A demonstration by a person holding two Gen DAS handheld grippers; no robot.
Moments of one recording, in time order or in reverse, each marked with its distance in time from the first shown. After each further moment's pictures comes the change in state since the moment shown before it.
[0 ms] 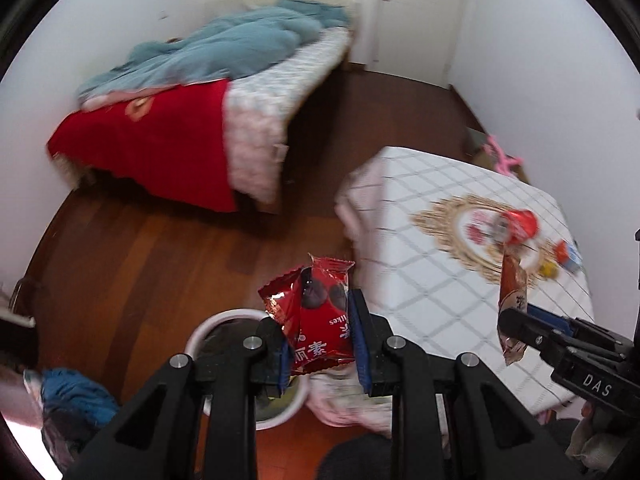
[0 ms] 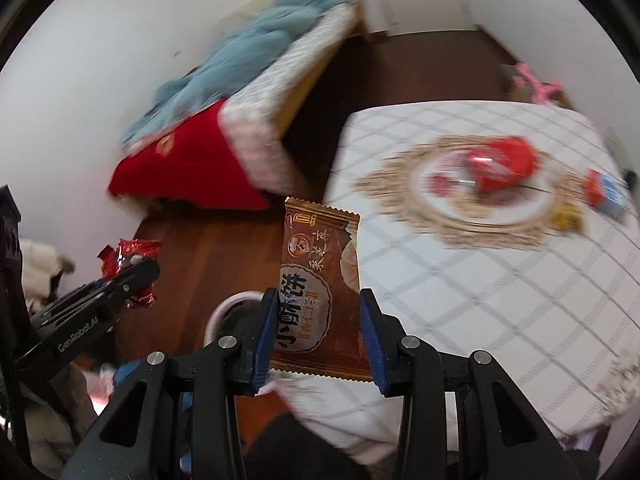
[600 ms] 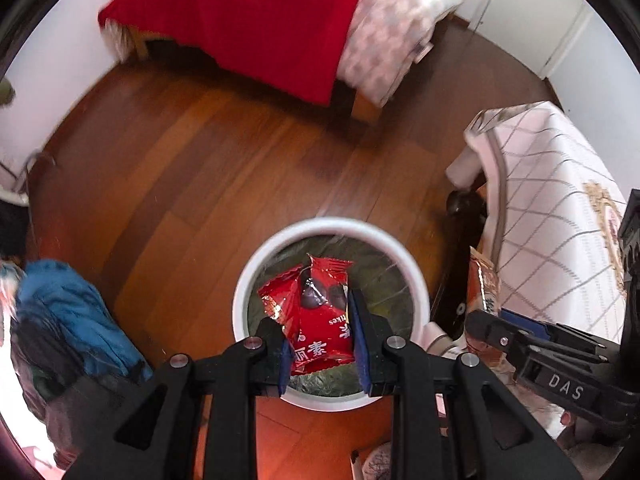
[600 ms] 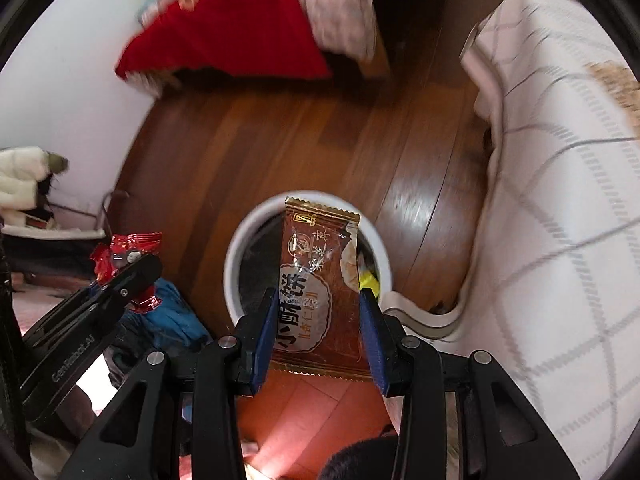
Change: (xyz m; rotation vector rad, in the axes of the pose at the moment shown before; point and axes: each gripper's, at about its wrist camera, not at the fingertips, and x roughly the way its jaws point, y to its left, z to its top) left arm 0.150 0.159 -0.093 -0.293 0.280 0.086; right arm 0.269 0.114 -0.049 -0.113 0.442 0.018
